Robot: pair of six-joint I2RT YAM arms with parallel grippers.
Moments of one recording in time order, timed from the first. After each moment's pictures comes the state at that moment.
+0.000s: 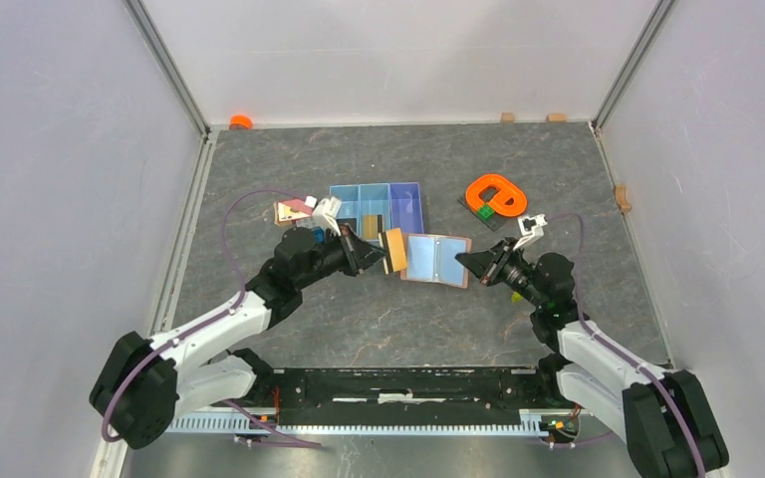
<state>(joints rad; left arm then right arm) -0.64 1.05 0.48 0.37 0.27 -0.75 0.29 0.95 0.16 0.69 -0.48 0.74</state>
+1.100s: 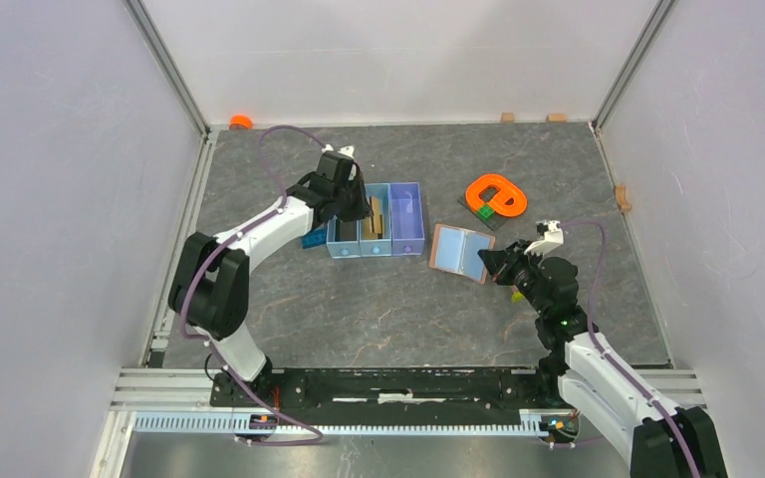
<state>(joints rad) -0.47 1.68 1.19 -0.26 0.08 -0.54 0.29 0.76 0.17 0.38 -0.13 0.59</state>
